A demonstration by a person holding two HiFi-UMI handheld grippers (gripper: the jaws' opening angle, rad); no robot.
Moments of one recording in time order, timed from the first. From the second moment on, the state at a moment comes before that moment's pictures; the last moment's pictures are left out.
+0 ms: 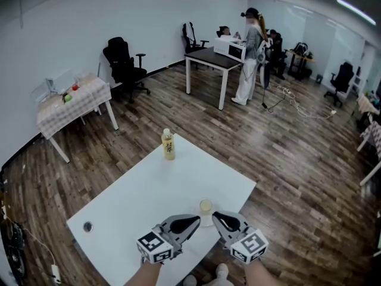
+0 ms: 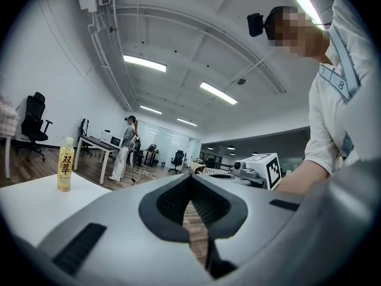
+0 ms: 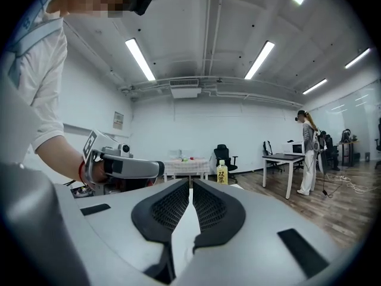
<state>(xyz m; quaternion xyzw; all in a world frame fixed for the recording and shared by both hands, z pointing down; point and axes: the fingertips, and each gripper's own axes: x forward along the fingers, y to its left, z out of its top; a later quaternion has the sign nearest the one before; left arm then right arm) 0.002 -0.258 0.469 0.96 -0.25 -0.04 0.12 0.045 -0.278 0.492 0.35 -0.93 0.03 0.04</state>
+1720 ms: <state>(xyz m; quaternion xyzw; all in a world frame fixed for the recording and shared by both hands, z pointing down) 0.024 -0.176 0.407 0.98 -0.18 -0.03 0.04 0.059 -0.187 0.409 0.36 -0.93 -0.01 0.00</state>
